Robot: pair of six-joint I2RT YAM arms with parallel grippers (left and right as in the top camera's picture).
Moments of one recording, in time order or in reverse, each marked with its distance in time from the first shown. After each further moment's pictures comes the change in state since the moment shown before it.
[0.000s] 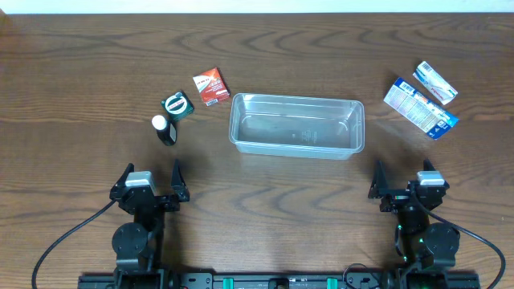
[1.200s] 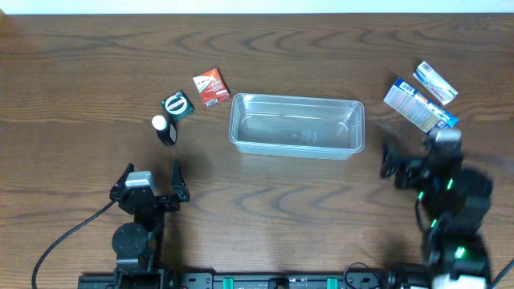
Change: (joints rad) left arm 0.000 0.000 0.000 0.000 0.000 0.000; right arm -0.092 0.685 0.580 -0.264 -0.114 -0.019
